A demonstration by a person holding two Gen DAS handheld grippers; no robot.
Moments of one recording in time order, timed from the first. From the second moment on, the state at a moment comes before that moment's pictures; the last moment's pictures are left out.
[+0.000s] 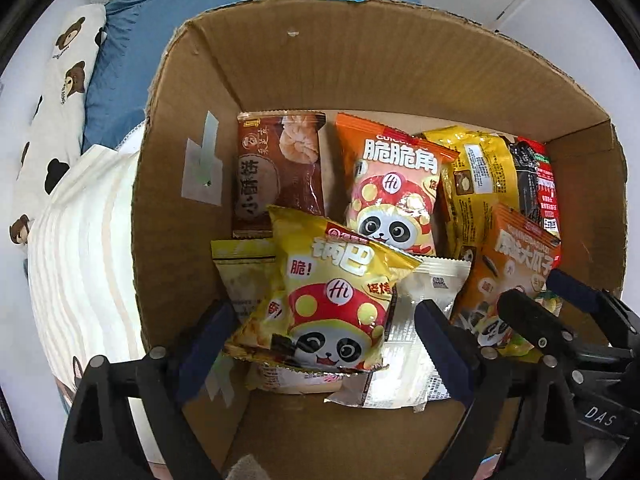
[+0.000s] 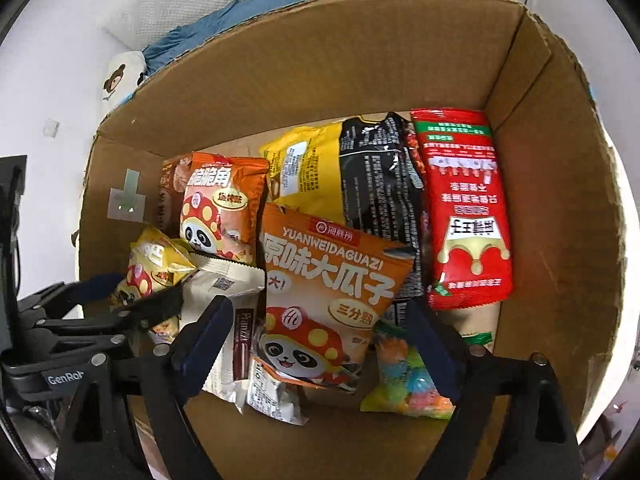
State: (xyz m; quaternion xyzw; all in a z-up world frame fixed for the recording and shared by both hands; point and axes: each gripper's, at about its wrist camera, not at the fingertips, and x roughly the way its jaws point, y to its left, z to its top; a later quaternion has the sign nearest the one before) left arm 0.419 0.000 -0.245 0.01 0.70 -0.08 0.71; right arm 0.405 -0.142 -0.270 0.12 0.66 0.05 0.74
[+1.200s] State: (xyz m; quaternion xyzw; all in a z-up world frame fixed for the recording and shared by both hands) left arm 0.293 0.004 -0.110 0.00 0.52 -0.08 0.85; right arm 0.279 -0.158 -0.138 0.06 0.53 0.03 0.85
